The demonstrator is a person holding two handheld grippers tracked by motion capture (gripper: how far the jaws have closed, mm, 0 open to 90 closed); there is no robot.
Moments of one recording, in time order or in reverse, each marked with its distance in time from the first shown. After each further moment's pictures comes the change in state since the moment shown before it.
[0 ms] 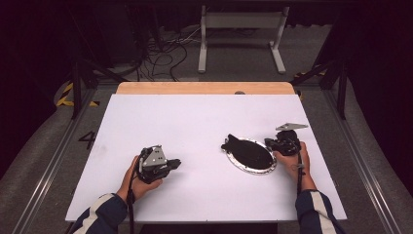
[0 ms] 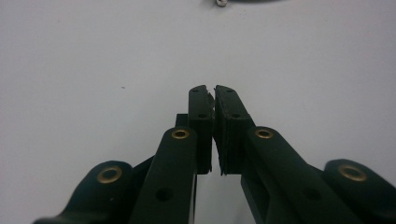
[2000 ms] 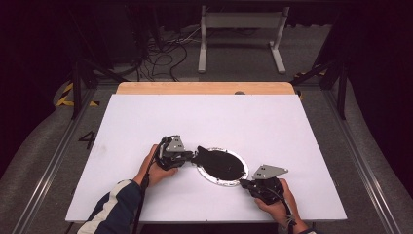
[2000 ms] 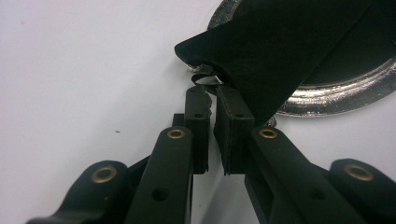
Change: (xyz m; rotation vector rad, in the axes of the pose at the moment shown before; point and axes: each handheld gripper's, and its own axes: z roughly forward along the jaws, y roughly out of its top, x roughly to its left) left arm 0.019 0.026 0.055 0.086 -0.020 0.012; right arm 0.129 -0.062 -0.046 -0.005 0.218 -0.227
